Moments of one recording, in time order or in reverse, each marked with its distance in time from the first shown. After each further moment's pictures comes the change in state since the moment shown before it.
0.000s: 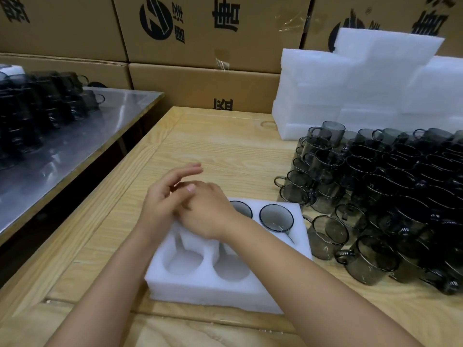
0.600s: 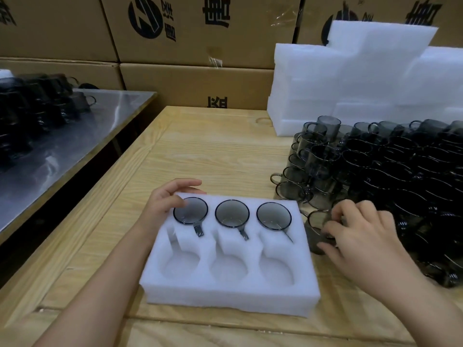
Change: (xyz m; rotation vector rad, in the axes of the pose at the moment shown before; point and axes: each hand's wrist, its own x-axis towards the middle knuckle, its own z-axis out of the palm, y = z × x) left_hand 0.012 -0.029 -0.003 -0.367 -0.073 -0.386; right_hand -0.181 0.091 -0.057 -0.679 0.249 0.438
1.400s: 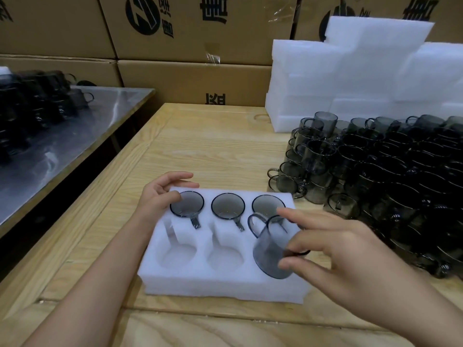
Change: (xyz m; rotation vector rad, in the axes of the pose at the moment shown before) left_hand 0.000 -0.002 0.000 0.043 0.082 0.075; right_hand -0.014 -0.029 -0.054 0.791 -0.092 -0.270
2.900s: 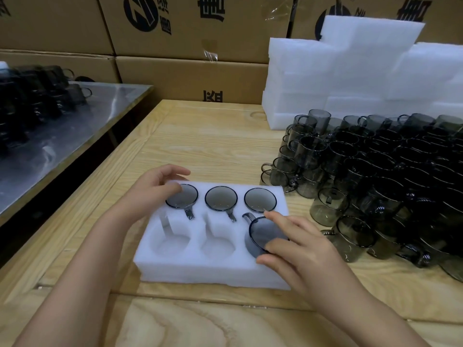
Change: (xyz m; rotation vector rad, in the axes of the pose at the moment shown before) left_hand -0.005 0.025 -0.006 0.623 -0.088 -0.060; right_hand -0.007 0.027 0.052 -0.245 0.258 -0.186
